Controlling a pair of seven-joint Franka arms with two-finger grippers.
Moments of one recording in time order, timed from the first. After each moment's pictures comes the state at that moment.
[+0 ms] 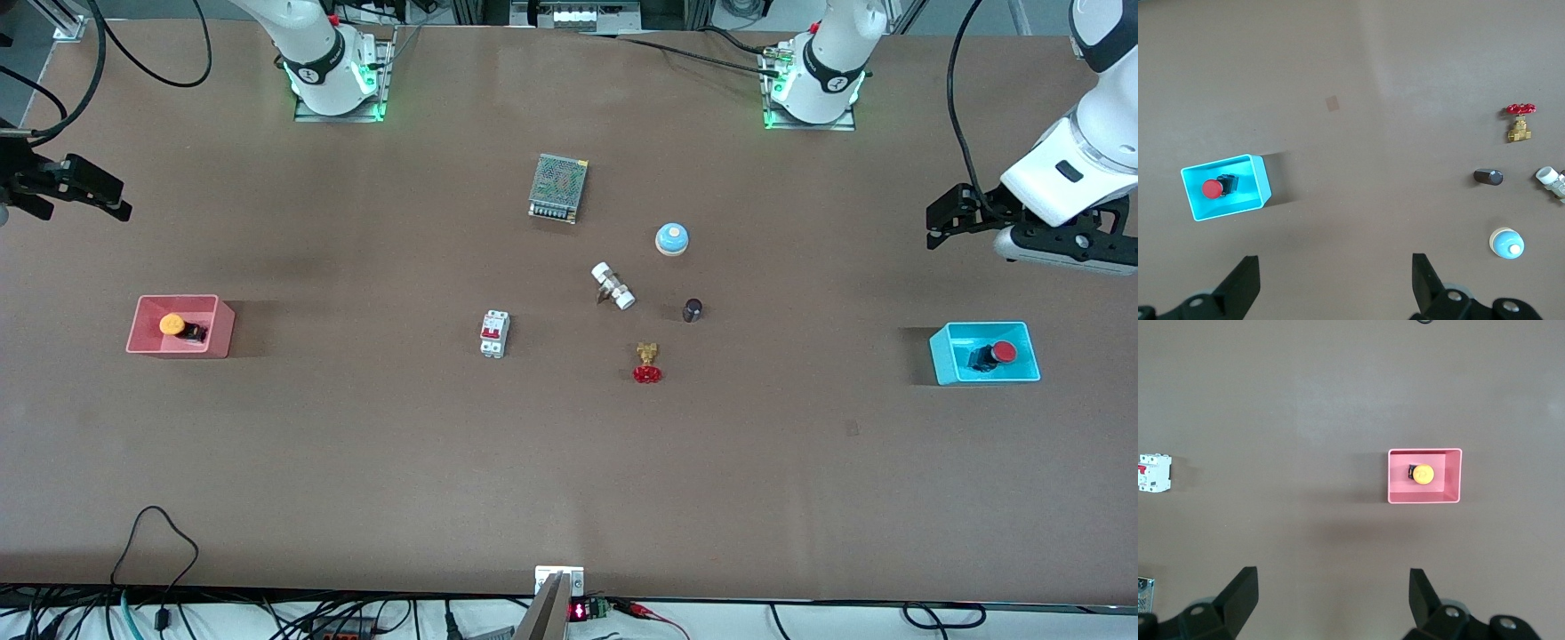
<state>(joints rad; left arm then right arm) -0.05 -0.01 -0.01 -1.71 0.02 1.73 0.11 0.19 -0.03 -0.24 -1.66 -0.02 1.63 -0.05</state>
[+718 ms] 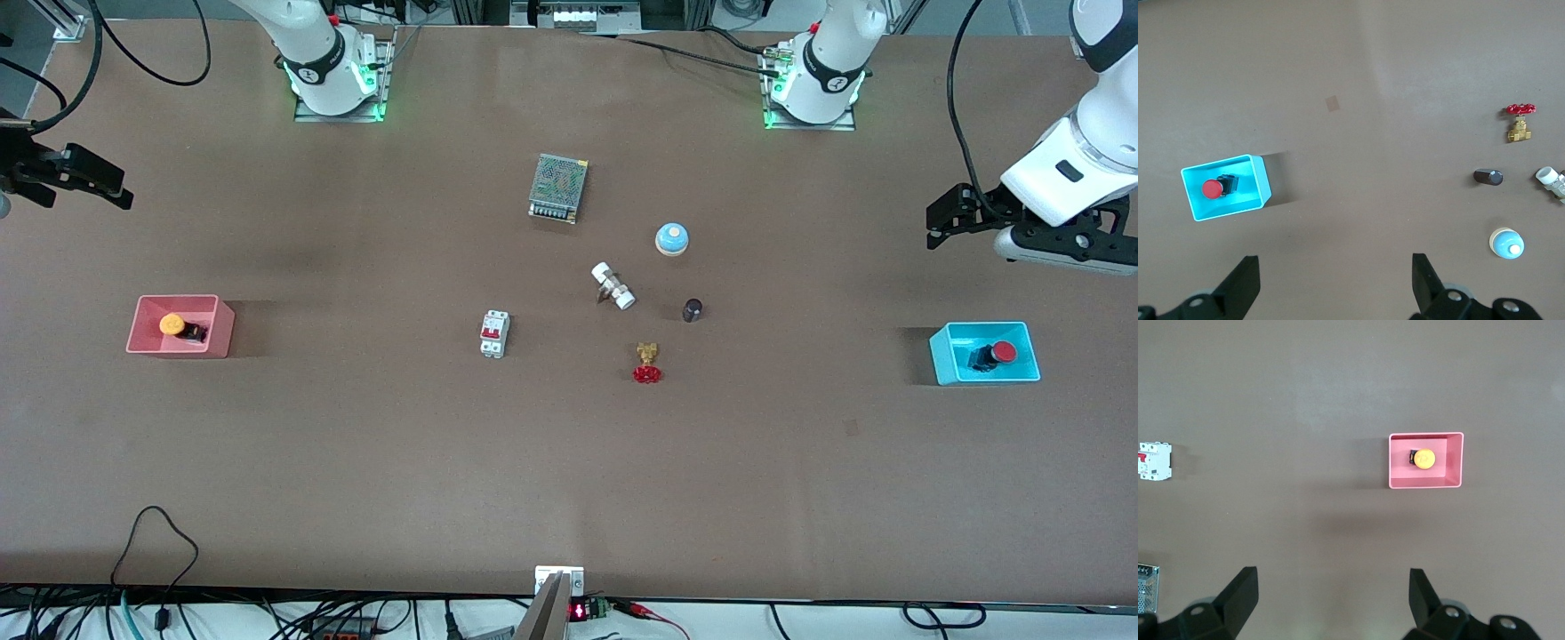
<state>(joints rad) -0.05 -0.01 -0.01 -1.71 0.02 1.73 0.11 0.19 -0.05 -0.24 -1.66 -0.02 1.58 -0.04</state>
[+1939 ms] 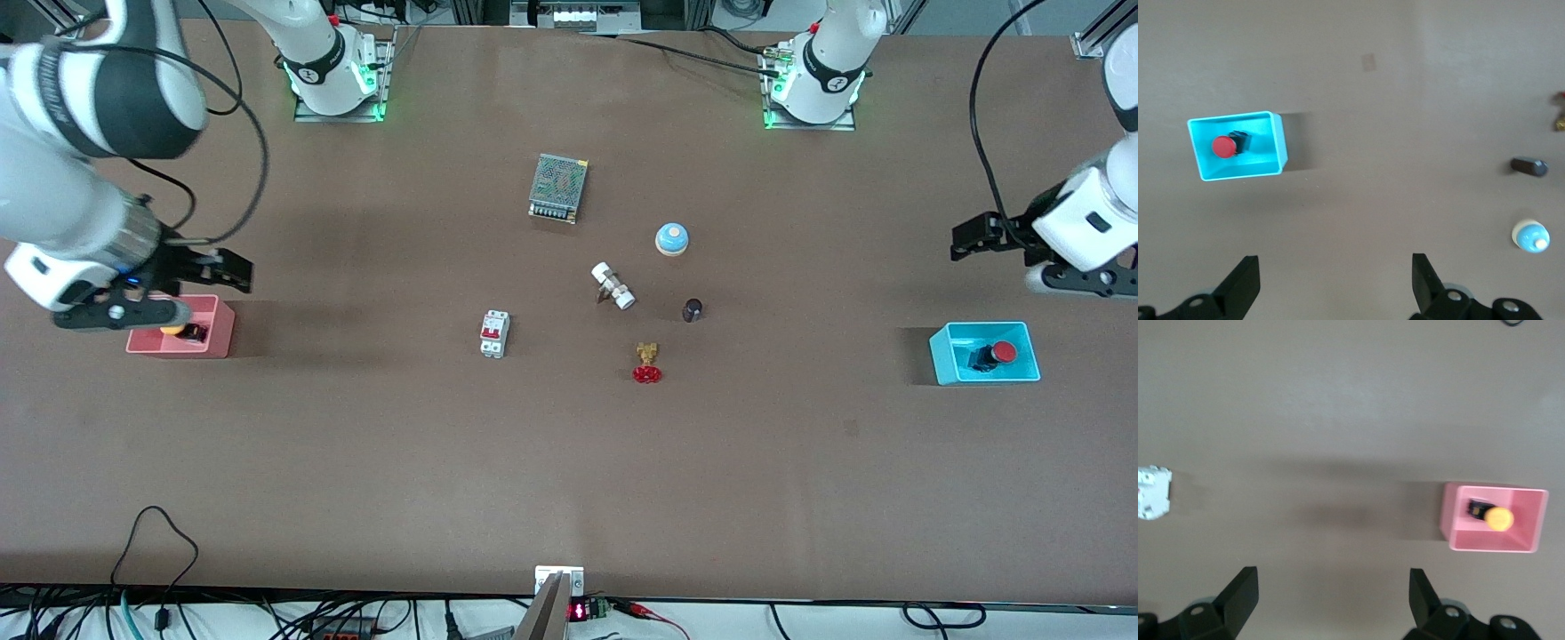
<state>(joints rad) 0.07 0.11 0.00 -1.66 0.02 1.66 0.11 0.37 0.22 -0.23 -1.66 0.00 1.82 0.10</state>
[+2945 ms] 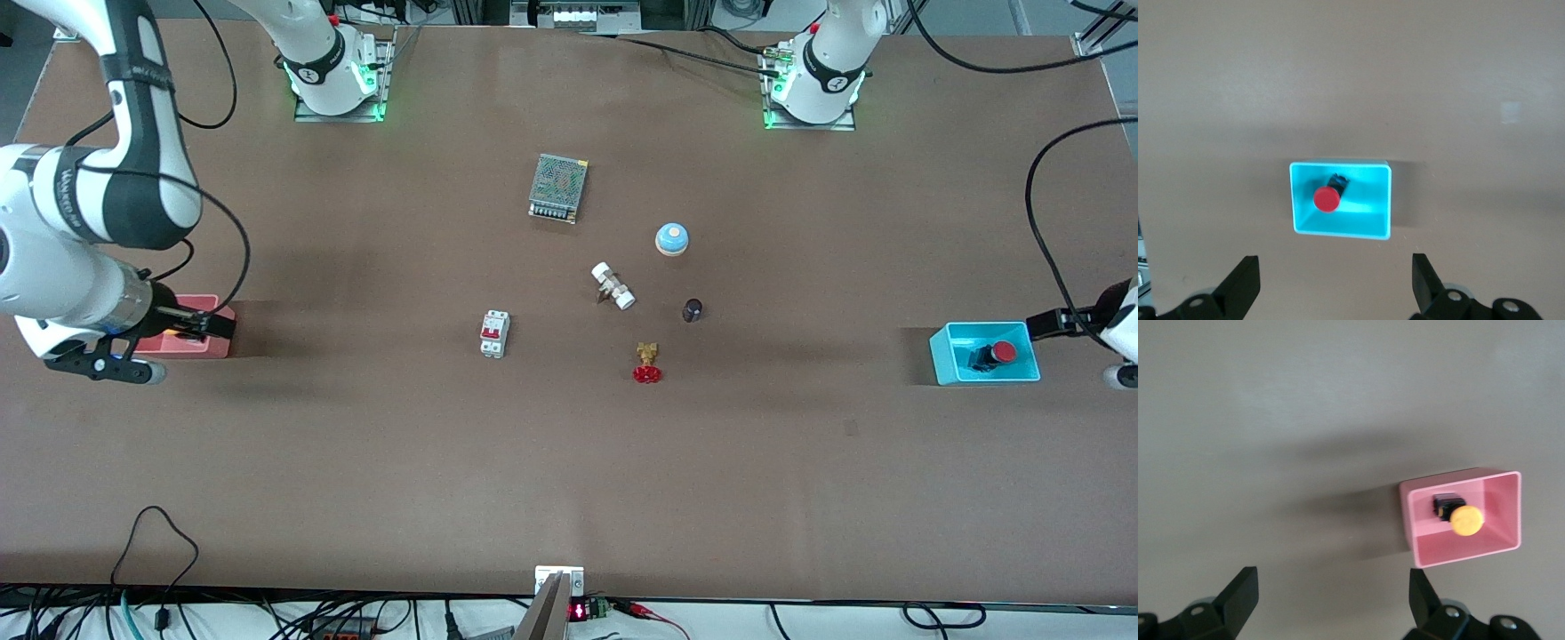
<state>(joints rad) 0.22 0.40 0.00 -1.52 0.20 1.86 0.11 0.19 0.37 -0.25 -1.66 0.00 1.91 0.12</state>
